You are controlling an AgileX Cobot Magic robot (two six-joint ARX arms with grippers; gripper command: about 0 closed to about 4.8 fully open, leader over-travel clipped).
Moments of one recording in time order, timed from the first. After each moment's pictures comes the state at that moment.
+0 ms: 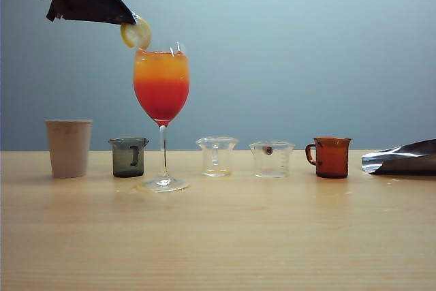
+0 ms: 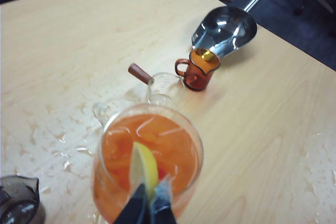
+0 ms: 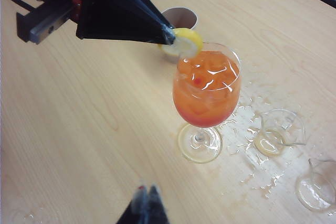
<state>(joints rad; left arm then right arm) -0.18 1.37 1.14 -0.31 0.75 0.23 0.74 1.27 1.33 -0.58 -0.18 -0.07</state>
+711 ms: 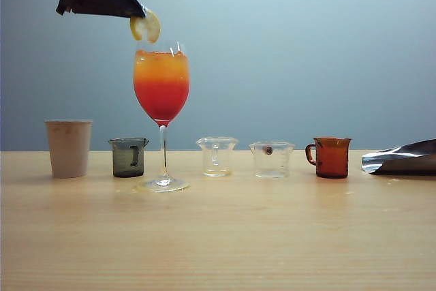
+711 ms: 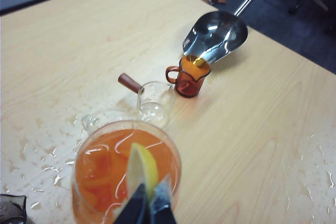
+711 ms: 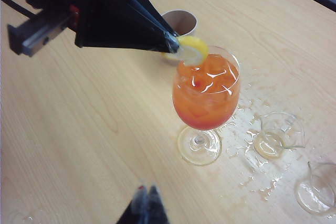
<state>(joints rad) -0.22 1.35 1.14 -0.29 0.73 0.23 0.74 1.27 1.33 -0.57 -0.18 -0.08</state>
